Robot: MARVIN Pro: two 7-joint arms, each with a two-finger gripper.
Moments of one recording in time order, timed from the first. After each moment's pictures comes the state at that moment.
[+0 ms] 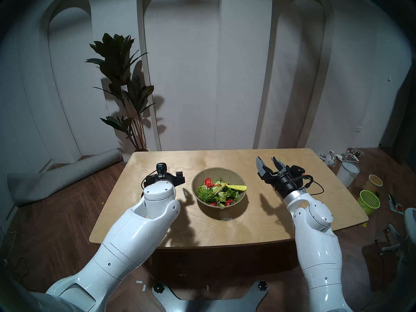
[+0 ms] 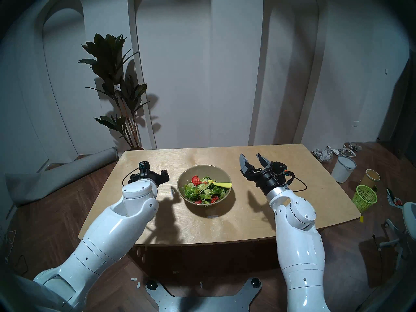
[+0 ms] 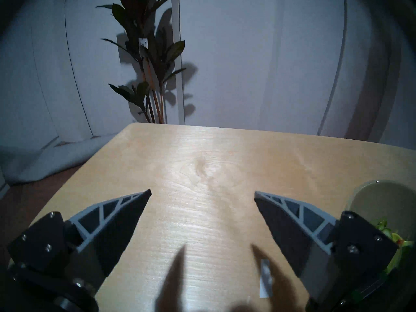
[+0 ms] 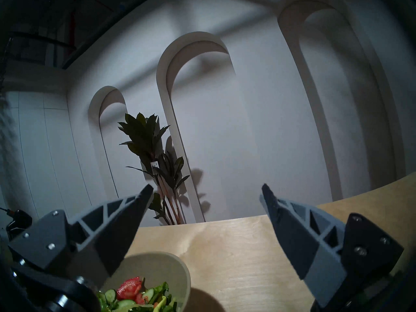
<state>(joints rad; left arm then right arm) 1.35 -1.19 -1.05 -1.65 -0.65 0.38 0.77 -1.59 -1.50 1.77 -1.62 0.39 0.03 0.54</state>
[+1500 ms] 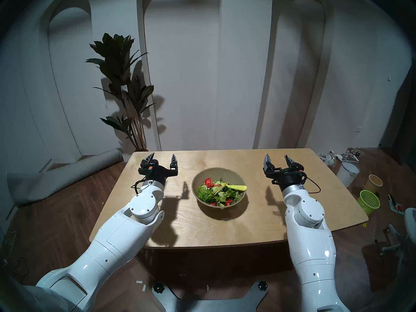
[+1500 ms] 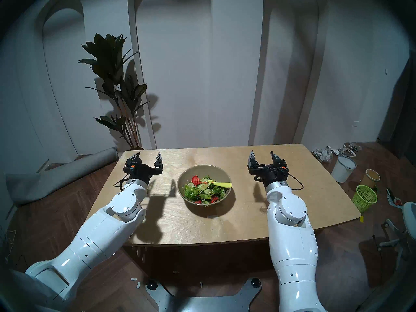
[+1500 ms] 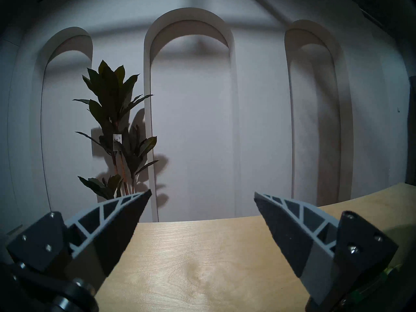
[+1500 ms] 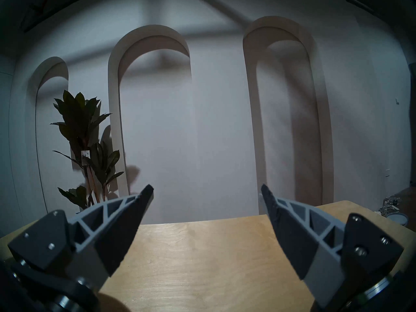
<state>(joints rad) 1.31 -1.10 -1.06 -1.42 -0.45 -0.22 0.38 -1.52 -1.55 1.75 -1.57 0.15 -0.06 0.23</state>
